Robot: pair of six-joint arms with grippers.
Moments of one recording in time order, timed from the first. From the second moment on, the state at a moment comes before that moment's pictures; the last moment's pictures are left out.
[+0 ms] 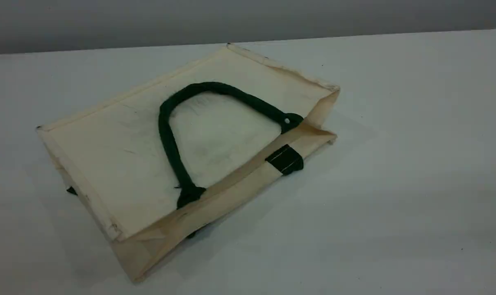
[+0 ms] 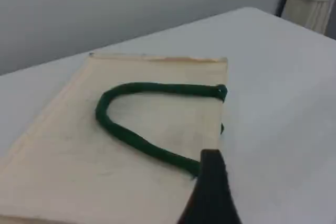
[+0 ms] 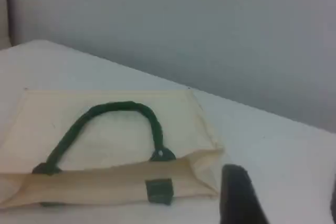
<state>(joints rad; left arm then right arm) -0.45 0.05 0.00 -0.66 0.32 0.65 0.65 0.00 0.00 0.02 0.22 -0.06</state>
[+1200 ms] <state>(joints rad) 0.07 0.05 0.00 -0.68 0.42 0.65 0.11 0.00 0.00 0.02 0.22 -0.06</state>
